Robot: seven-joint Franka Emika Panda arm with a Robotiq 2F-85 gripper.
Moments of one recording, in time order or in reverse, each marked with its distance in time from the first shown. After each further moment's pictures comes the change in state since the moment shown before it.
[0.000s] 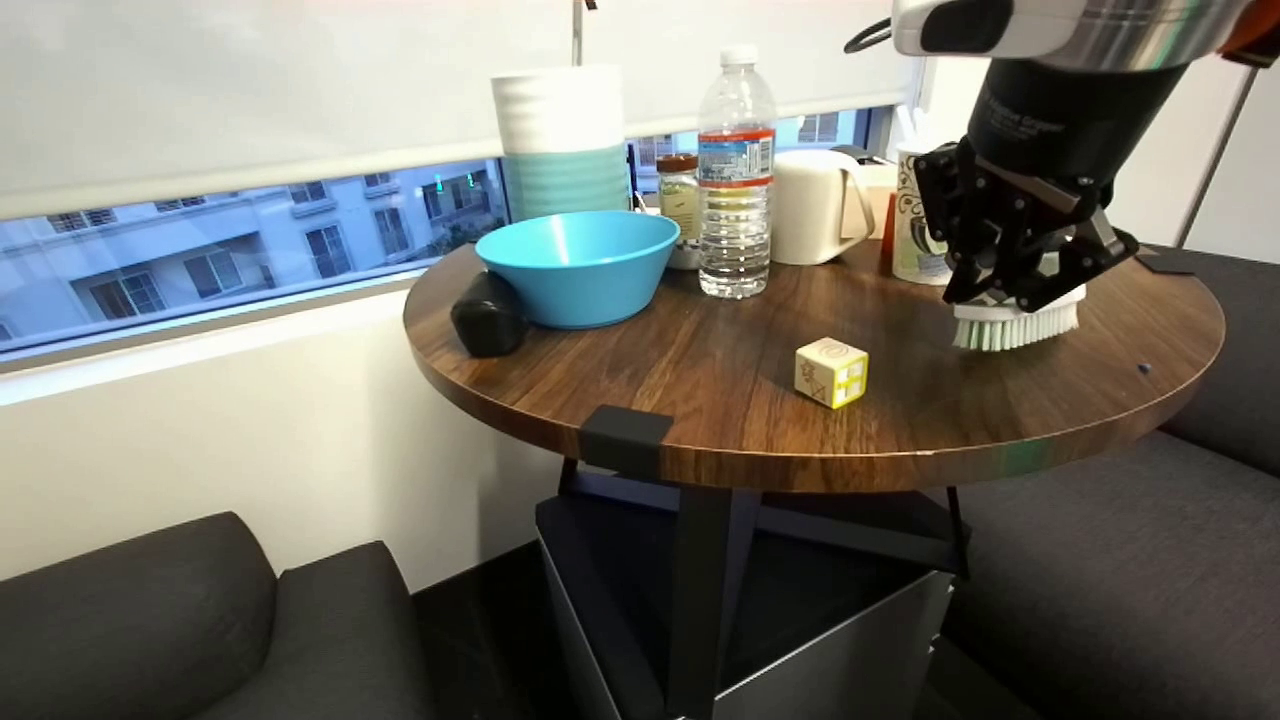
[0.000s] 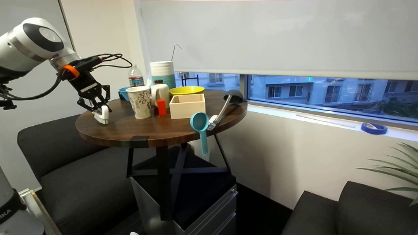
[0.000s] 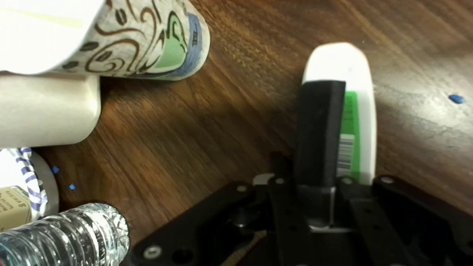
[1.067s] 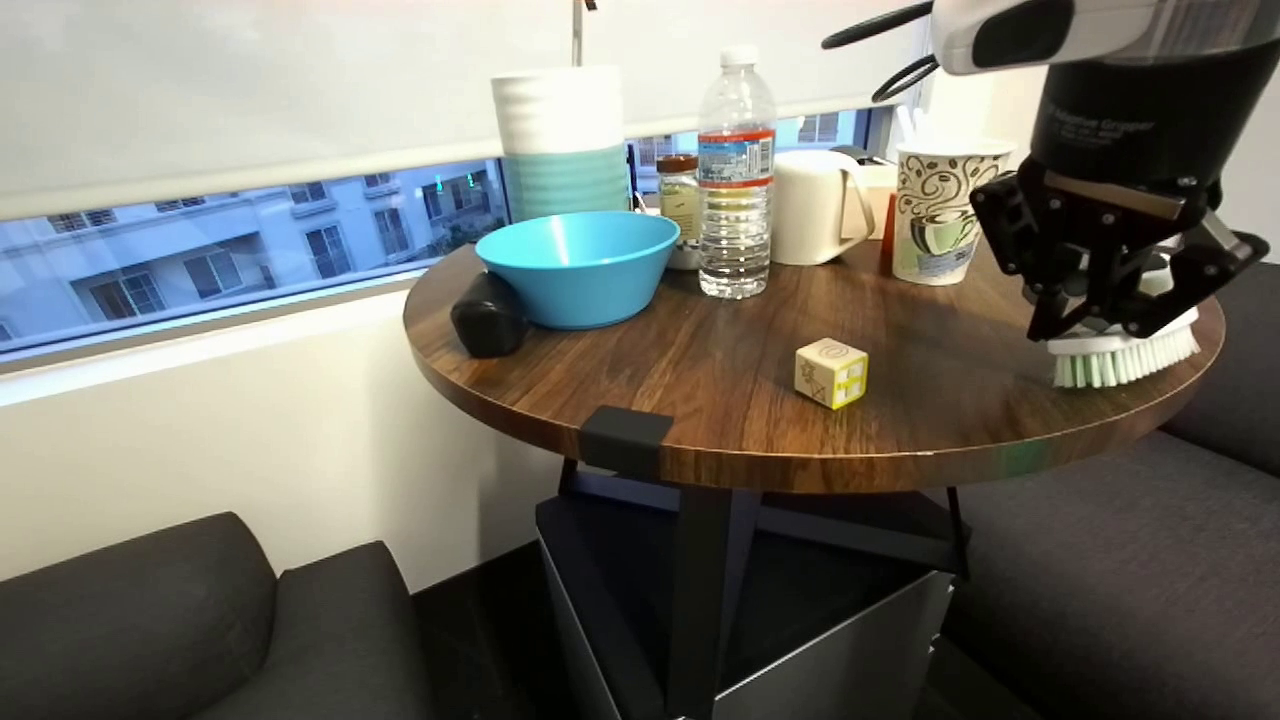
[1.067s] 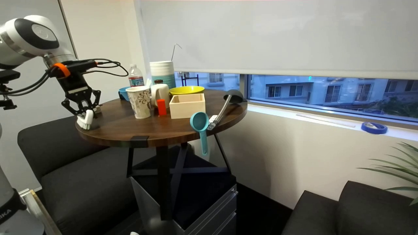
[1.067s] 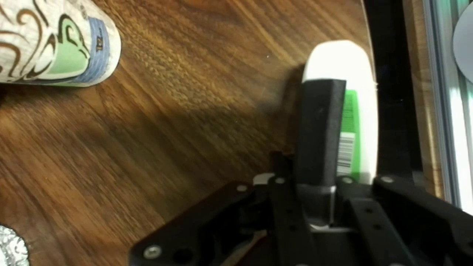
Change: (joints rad) arm 0.049 -0.042 -0.005 0.006 0.184 -0.197 -0.135
